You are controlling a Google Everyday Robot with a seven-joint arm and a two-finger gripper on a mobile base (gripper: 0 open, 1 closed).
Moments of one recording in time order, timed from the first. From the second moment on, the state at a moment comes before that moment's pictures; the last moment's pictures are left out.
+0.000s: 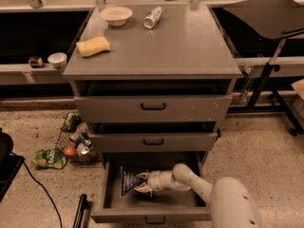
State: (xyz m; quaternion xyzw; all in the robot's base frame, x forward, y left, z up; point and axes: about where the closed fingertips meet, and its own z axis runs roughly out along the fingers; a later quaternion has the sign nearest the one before) arm 0.592 0.080 0.173 -0.58 0.61 0.36 0.41
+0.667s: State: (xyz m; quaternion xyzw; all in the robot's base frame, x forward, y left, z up) arm 0.540 0.039 0.268 -0.63 0.51 0.35 0.48
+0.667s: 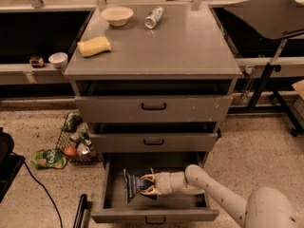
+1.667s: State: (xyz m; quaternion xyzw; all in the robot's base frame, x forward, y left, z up) arm 0.515 -0.014 0.393 -0.64 0.41 0.27 0.58
